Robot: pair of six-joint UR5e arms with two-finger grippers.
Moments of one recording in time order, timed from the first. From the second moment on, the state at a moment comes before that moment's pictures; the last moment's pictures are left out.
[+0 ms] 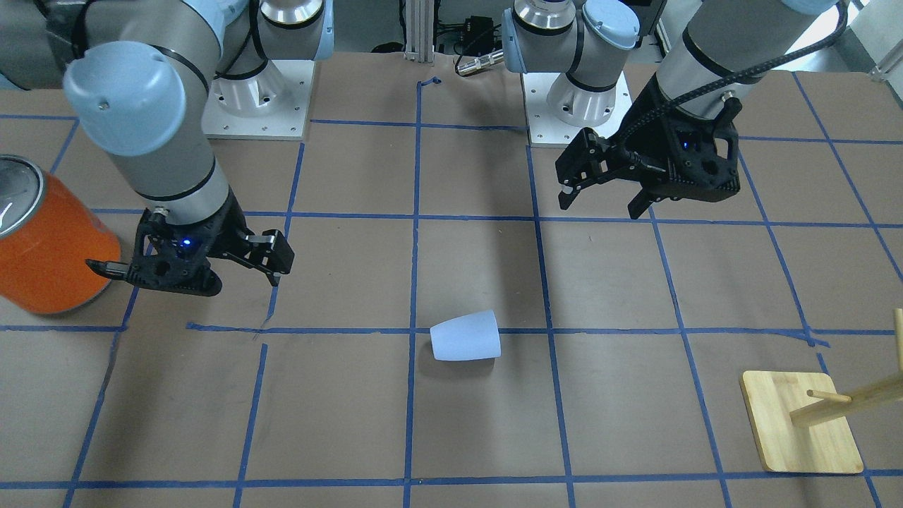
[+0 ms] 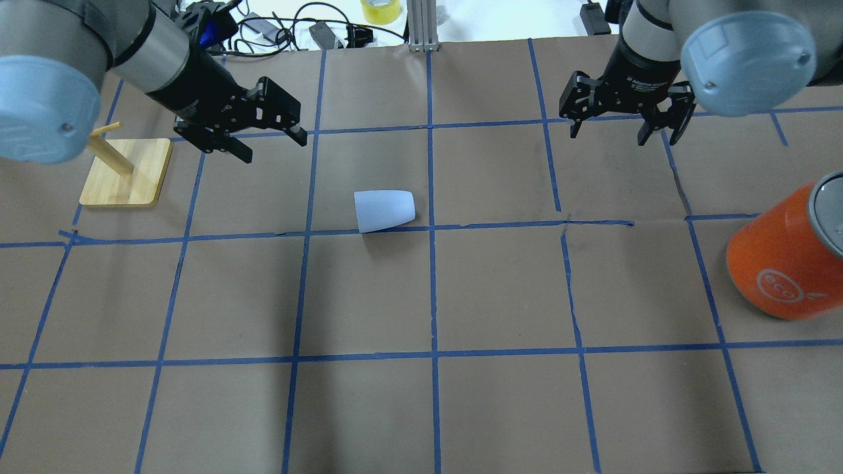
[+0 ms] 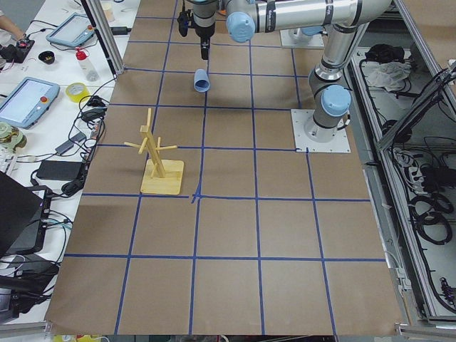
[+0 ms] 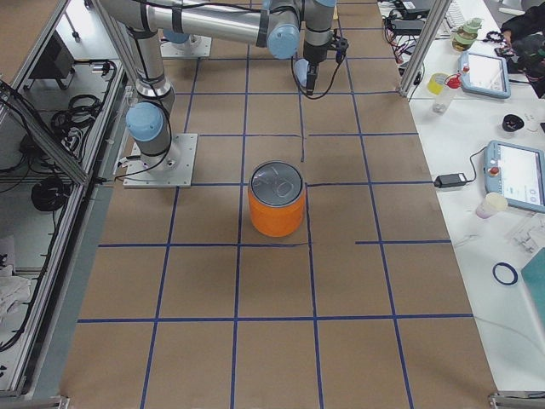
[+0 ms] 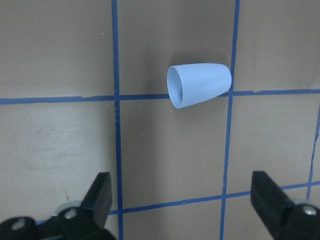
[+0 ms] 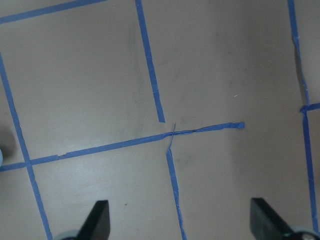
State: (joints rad) left arm -1.47 -1.66 -1.68 -1.38 1.16 0.09; right arm 1.54 -1.44 1.58 -1.73 -1.56 0.16
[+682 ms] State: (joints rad) left arm -1.44 -1.89 -1.84 -1.05 0.89 0.12; right arm 1.53 -1.55 1.57 -1.58 -1.57 0.16
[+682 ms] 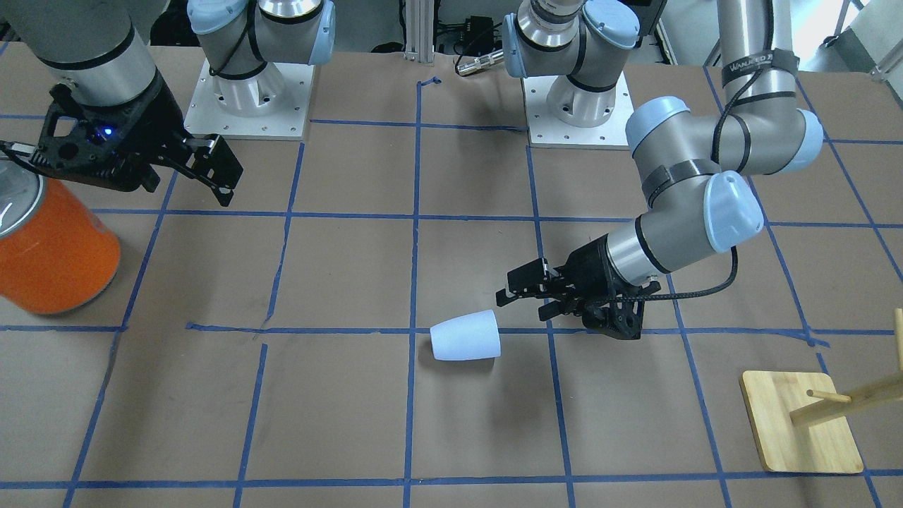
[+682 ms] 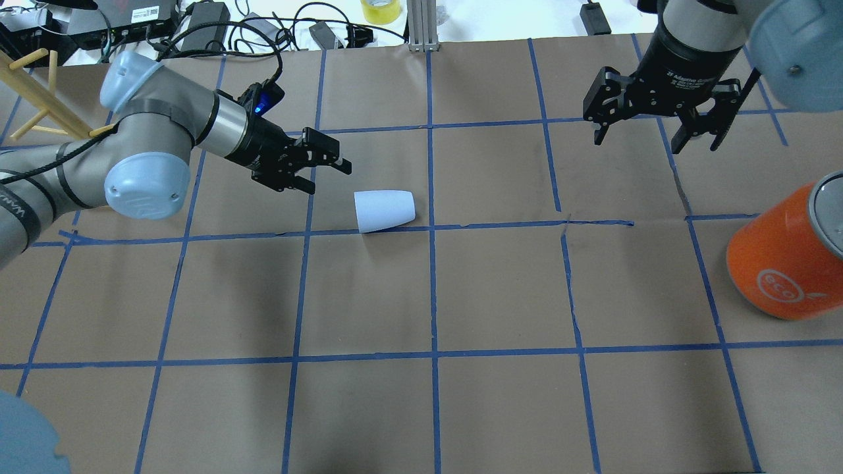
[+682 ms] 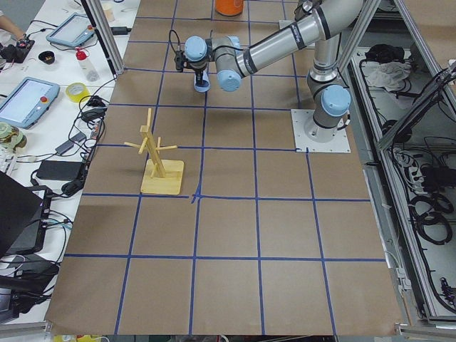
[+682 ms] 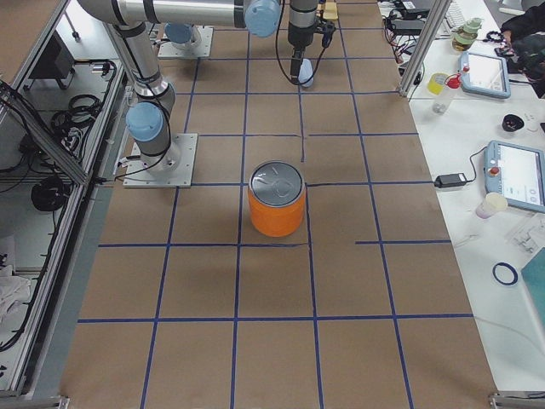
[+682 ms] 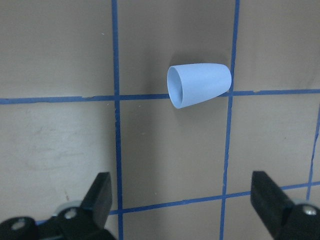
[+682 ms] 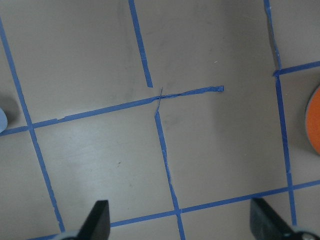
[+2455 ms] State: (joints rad) left arm -1.45 -2.07 -1.89 -0.92 0.62 0.11; right arm 1.53 -1.55 1.58 -1.56 -1.58 0.15
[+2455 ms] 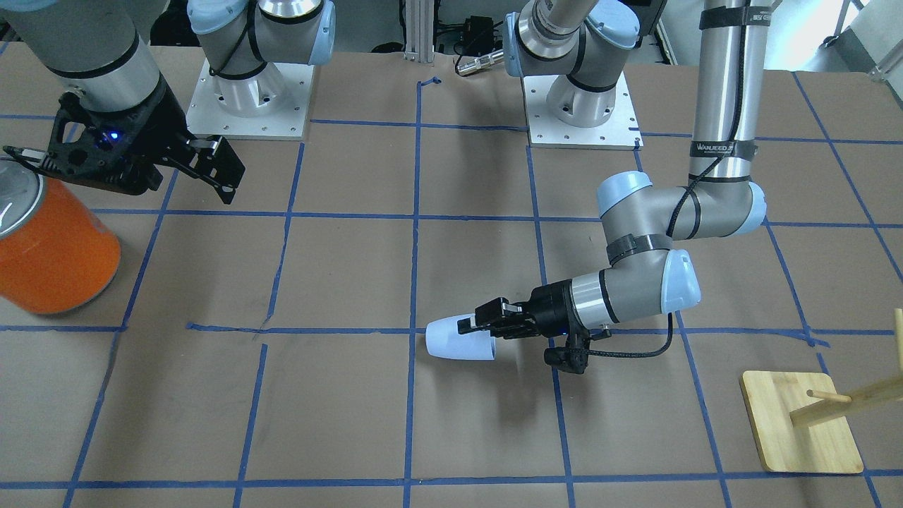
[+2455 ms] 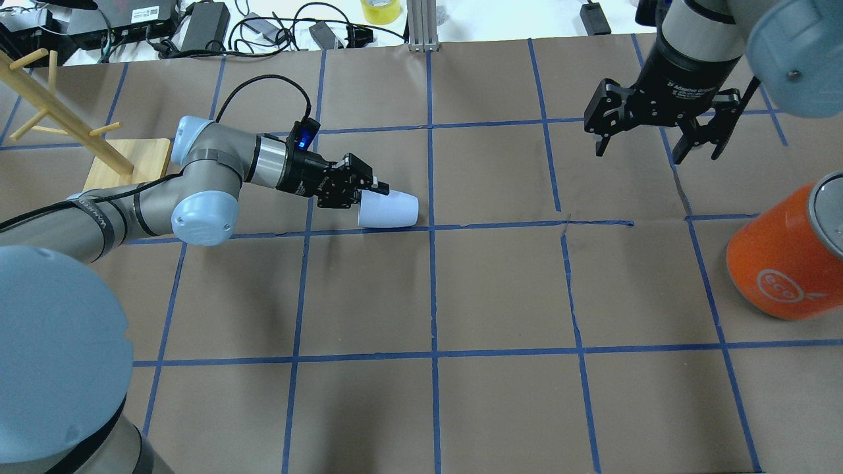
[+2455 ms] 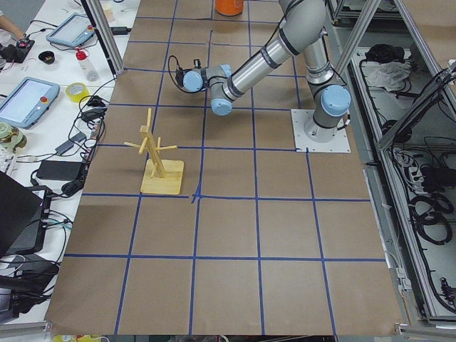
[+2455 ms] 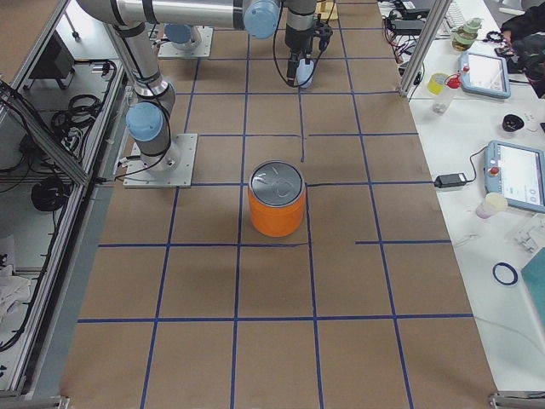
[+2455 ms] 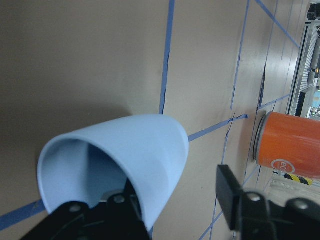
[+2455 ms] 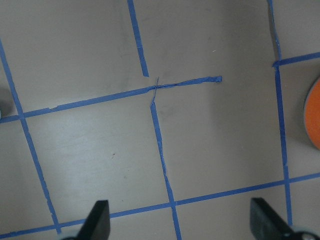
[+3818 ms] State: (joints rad) left arm -1.52 -1.96 -1.71 -0.93 1.29 -0.06; right arm 1.54 -1.55 1.58 -1.55 -1.57 0.15
